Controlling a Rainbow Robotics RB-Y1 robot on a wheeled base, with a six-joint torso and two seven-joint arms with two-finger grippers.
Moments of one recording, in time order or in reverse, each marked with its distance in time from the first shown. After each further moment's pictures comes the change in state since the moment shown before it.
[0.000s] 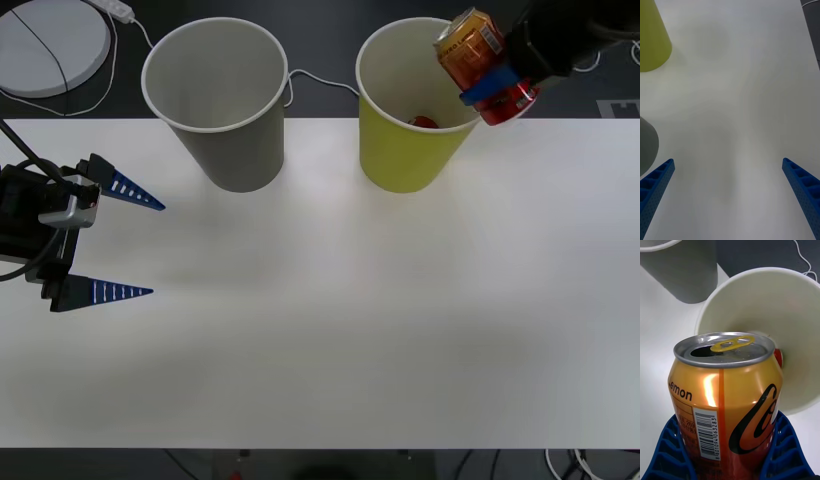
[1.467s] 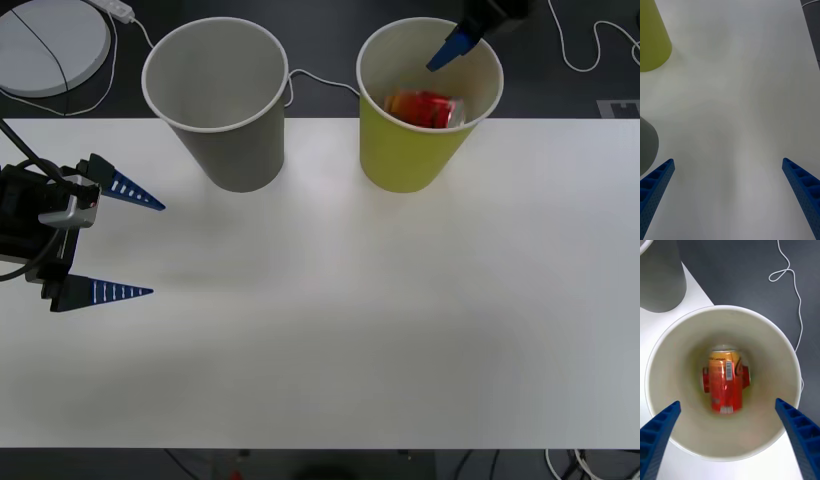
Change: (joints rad) right arm -0.275 0.161 0.118 0.359 0.199 0.000 0.128; left arm 0.000 0.000 0.000 0.000 0.000 0.000 0.000
